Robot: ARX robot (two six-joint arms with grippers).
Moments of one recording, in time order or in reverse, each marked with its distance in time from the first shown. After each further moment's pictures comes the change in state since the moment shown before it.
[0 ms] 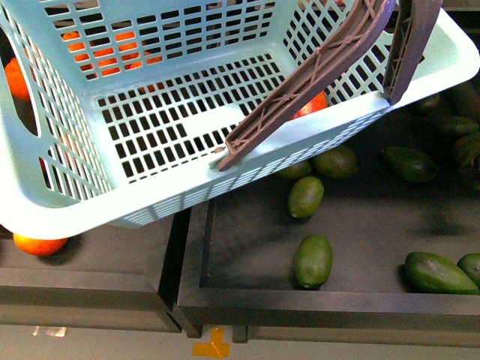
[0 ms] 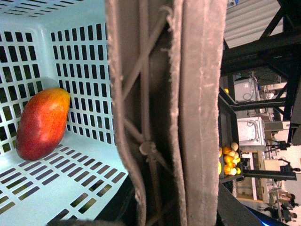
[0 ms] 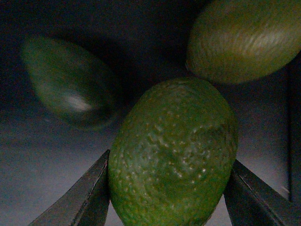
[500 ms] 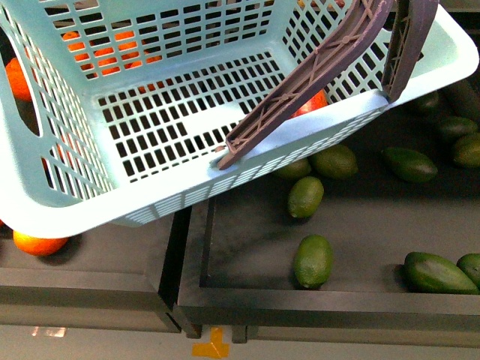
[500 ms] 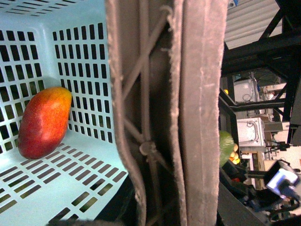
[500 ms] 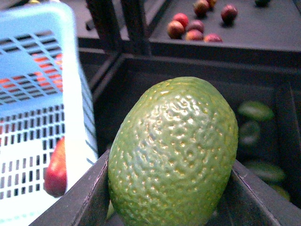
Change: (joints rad) left arm 0.000 0.000 0.000 0.000 0.000 0.000; right arm 0.129 -0.978 -0.536 0.135 -0.241 0.157
